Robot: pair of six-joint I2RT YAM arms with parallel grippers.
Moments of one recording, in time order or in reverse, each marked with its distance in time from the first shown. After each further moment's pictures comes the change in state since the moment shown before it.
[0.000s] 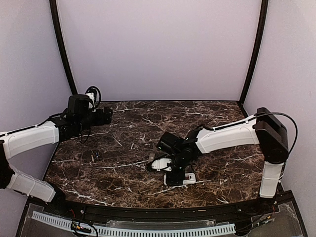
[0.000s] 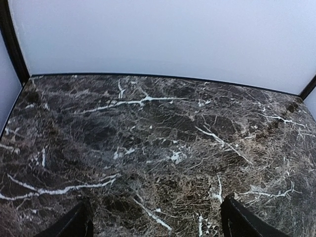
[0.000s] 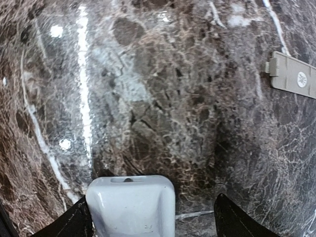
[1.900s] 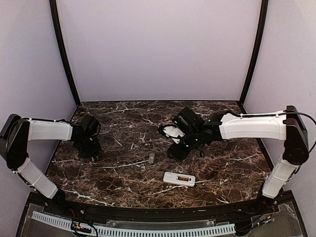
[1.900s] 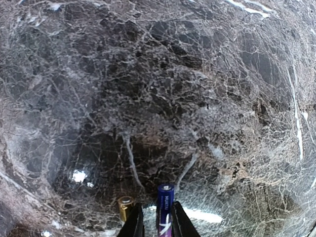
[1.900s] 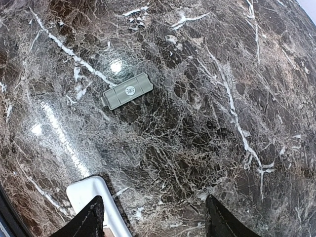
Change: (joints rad) left arm 0.117 0.265 -0.041 -0.510 0.077 -0.486; right arm -0.114 -0.231 -0.027 0.093 0.134 0.425
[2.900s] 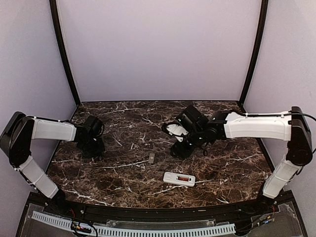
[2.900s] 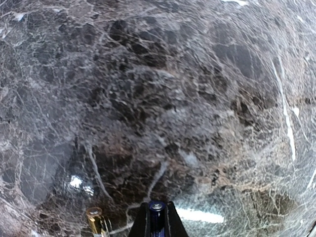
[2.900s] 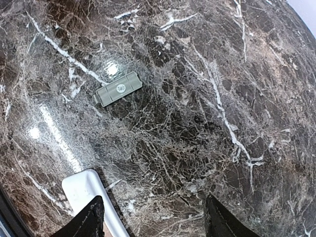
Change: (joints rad) left arm -0.036 0.054 0.006 0.079 0.013 0.014; right arm -0.017 -0.035 -0.021 -0.018 0.016 -0.006
